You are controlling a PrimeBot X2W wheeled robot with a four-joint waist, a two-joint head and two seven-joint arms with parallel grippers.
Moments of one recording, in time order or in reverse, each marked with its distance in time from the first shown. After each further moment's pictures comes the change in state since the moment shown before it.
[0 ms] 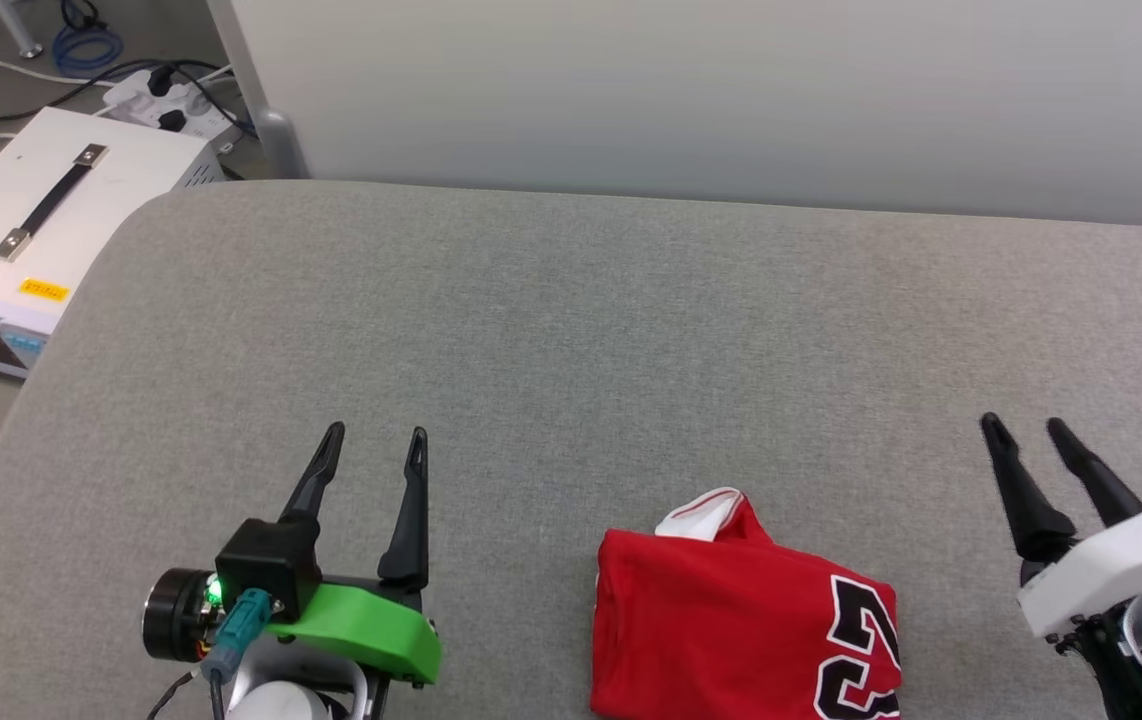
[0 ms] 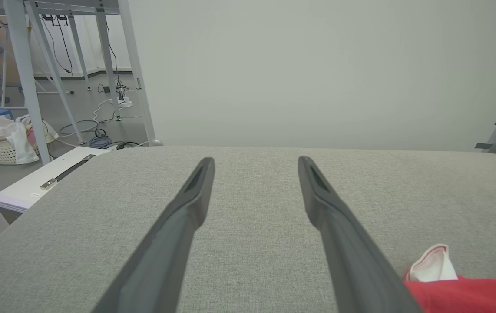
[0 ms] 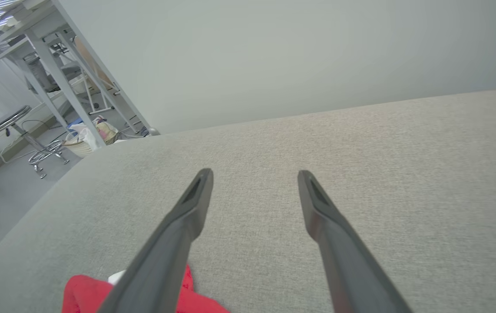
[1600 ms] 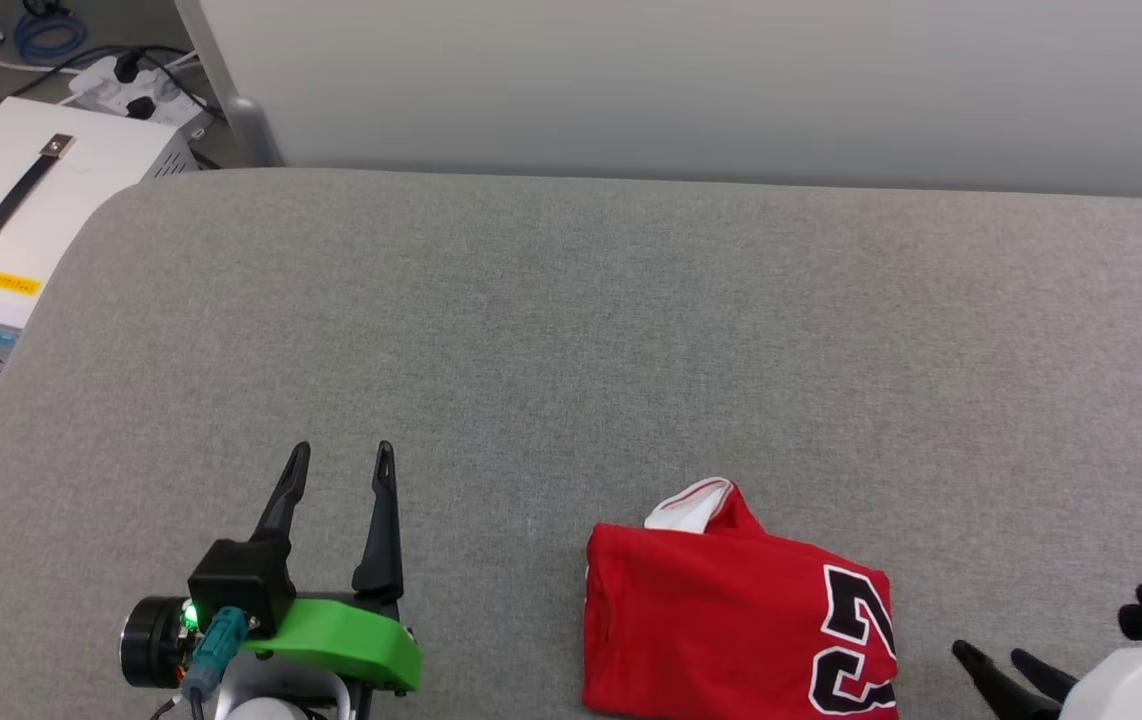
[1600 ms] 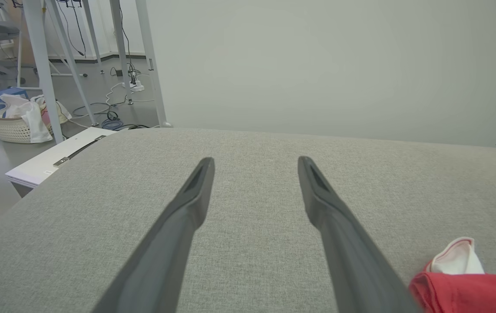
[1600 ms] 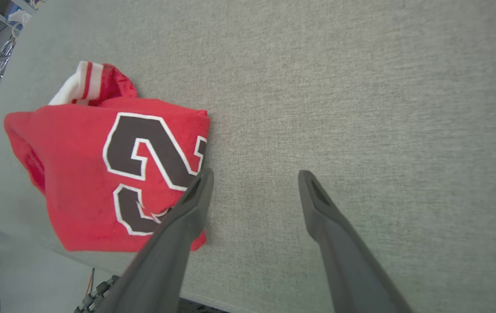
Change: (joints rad) left arm 0.064 -0.033 0.084 0.013 0.024 -0.004 -0.009; right arm 0.249 -0.049 -0.041 -0.054 0.126 0.000 0.386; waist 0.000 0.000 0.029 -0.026
